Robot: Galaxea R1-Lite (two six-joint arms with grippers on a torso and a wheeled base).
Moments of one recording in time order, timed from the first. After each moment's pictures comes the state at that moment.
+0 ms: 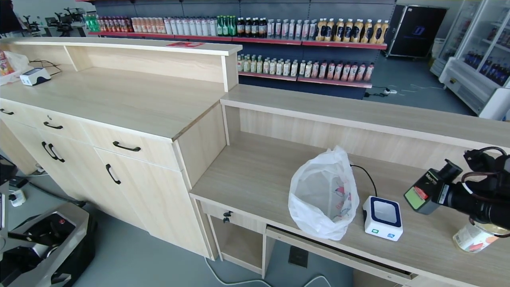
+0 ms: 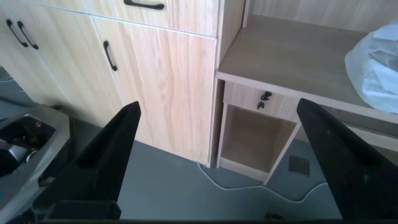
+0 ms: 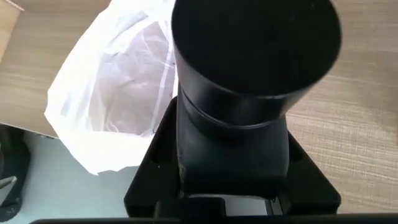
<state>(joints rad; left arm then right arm) 0.00 0.00 0.00 0.00 0.00 0.00 -0.26 1.77 -0.52 -0.82 0.29 0.13</state>
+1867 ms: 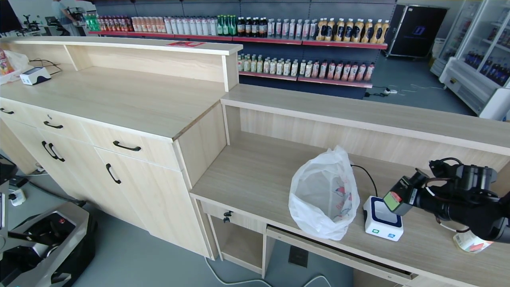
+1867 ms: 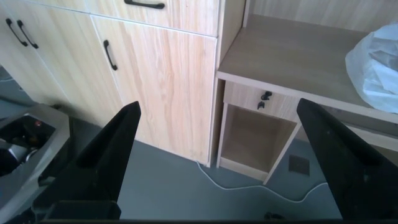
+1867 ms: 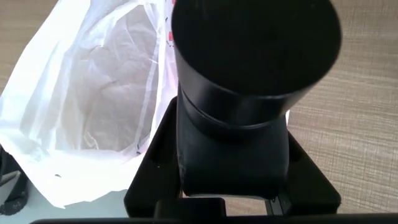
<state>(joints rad) 0.00 0.00 0.00 0.00 0.00 0.00 -0.23 2.10 -0.68 -0.94 0.30 0.16</state>
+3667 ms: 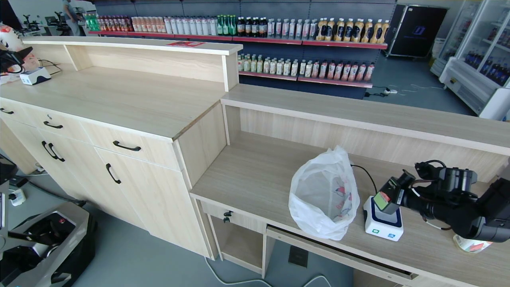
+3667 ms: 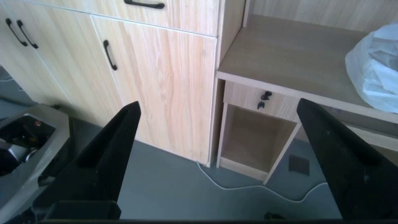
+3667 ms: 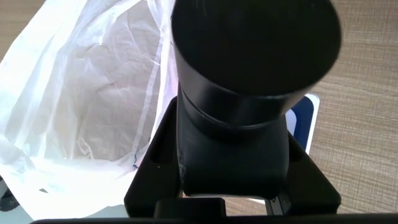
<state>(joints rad) 0.00 0.00 0.00 0.00 0.00 0.00 -0.20 2.22 -0.75 -1.00 0.30 0.16</state>
